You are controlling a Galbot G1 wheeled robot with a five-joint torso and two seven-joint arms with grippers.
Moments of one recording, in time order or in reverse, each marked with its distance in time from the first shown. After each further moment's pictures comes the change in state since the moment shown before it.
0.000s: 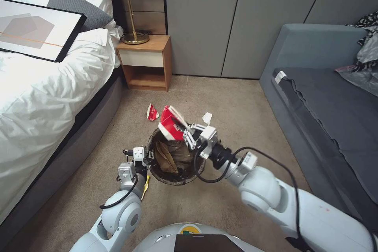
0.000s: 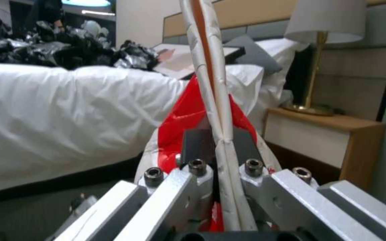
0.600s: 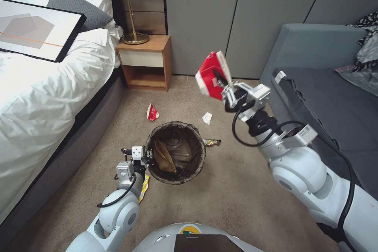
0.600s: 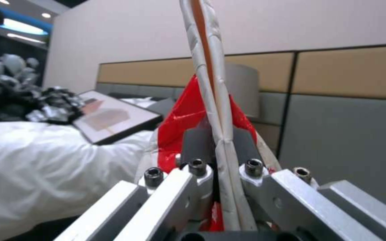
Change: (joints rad) left arm -0.002 0.035 -0.012 -0.010 -0.016 -0.006 0.003; right arm -0.081 -0.022 0.556 0.116 0.106 -0.089 0.137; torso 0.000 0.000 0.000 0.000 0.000
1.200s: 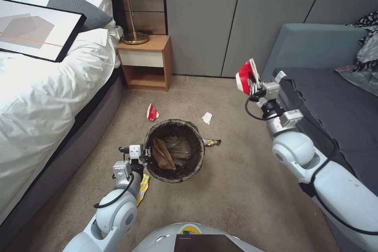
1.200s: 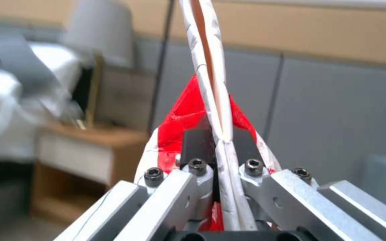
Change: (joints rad) left arm 0.006 0.005 -0.012 -0.014 -0.004 -0.006 0.001; right arm 0.017 0.000 0.021 -0.206 -0.044 0.001 0.082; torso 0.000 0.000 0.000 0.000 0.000
